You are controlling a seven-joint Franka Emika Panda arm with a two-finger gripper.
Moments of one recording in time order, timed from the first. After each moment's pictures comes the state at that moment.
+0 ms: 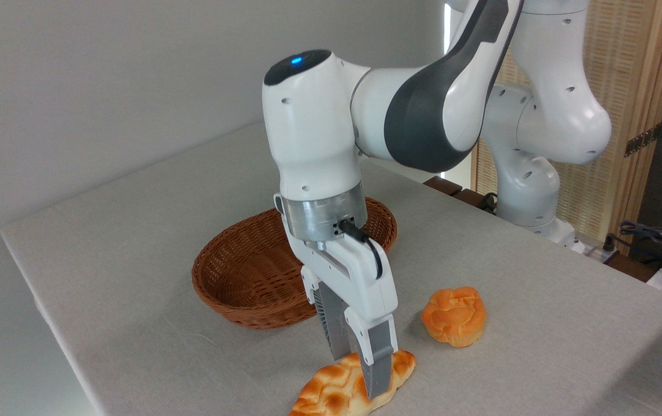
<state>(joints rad) 0.00 -0.03 0.15 -2.15 0.20 2.20 1.01</state>
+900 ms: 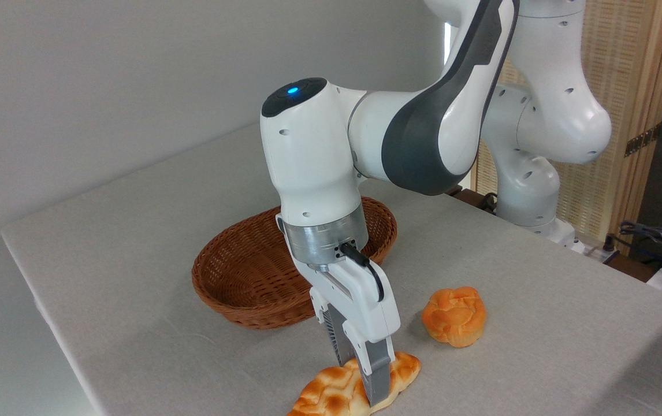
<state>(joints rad) 0.01 0.01 0.15 -2.15 0.20 2.21 1.01</state>
